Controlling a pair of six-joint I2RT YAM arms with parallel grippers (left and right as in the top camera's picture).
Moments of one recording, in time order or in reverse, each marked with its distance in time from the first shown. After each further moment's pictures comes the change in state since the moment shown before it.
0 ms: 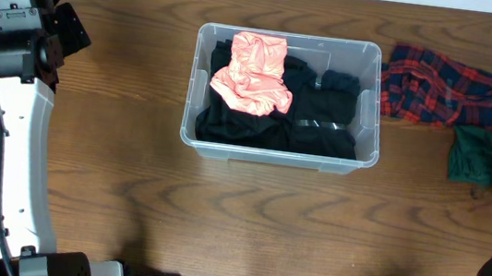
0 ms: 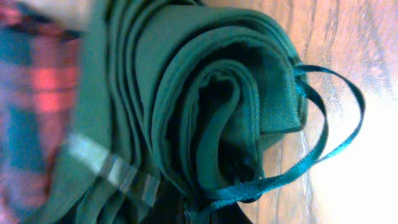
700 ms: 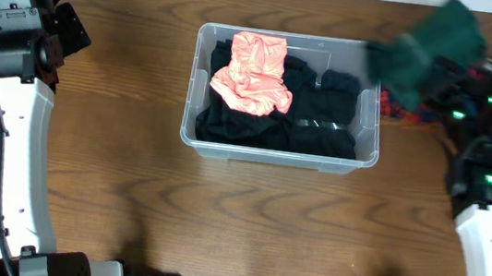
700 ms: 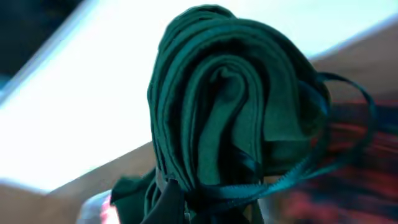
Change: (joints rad) left arm 0.000 0.000 0.000 0.000 0.000 0.000; right arm 0.738 -0.534 -0.007 0.251 -0.067 -0.125
